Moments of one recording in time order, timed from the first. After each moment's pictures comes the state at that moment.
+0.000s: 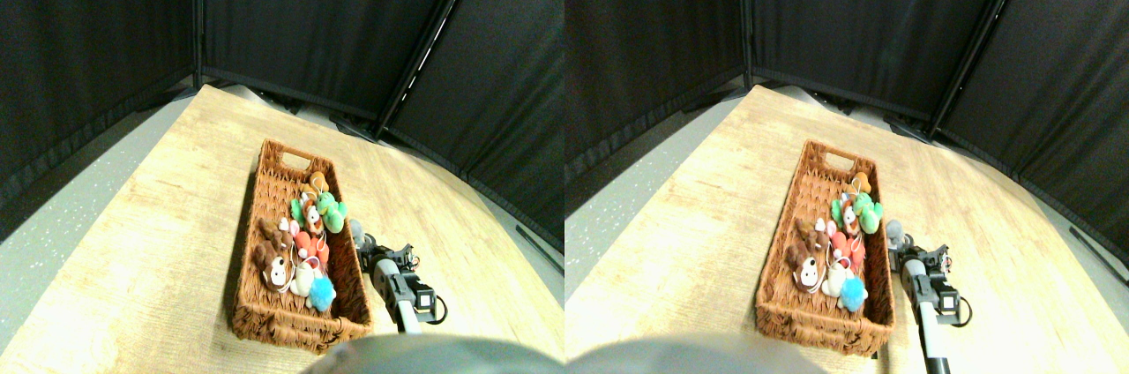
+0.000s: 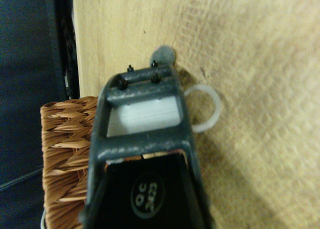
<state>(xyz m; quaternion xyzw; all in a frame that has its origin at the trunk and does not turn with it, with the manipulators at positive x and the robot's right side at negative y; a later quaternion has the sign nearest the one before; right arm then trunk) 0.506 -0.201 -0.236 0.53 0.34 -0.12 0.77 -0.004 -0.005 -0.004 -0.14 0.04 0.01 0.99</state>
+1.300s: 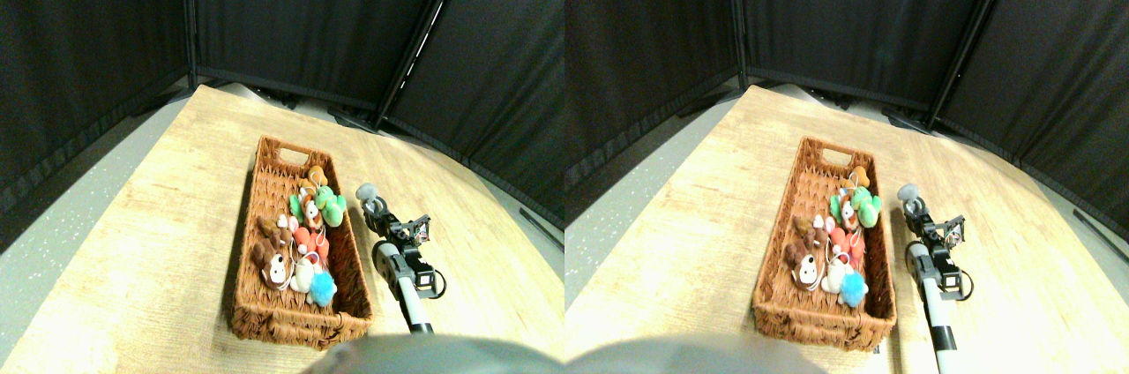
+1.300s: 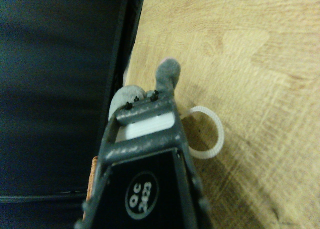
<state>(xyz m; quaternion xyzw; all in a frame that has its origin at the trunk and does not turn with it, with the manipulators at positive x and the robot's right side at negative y) 0.548 -0.232 -0.195 0.46 0.12 -0.11 0.88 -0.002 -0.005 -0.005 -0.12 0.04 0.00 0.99</state>
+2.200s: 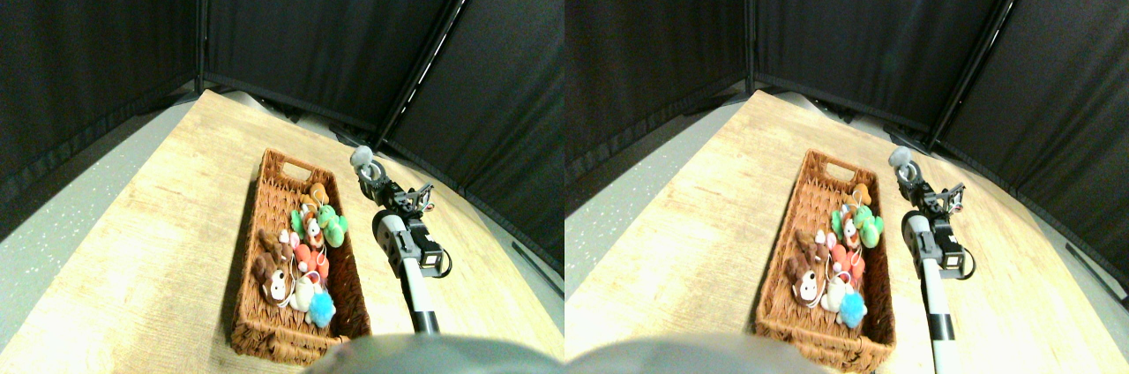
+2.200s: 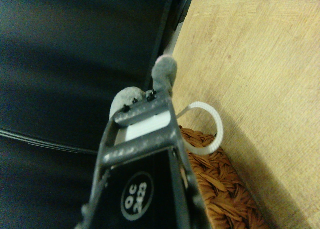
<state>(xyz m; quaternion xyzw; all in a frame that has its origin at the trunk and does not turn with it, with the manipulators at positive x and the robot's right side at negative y) 0.568 -0.172 -0.104 0.43 0.10 0.03 0.90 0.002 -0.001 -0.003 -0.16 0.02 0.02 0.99</state>
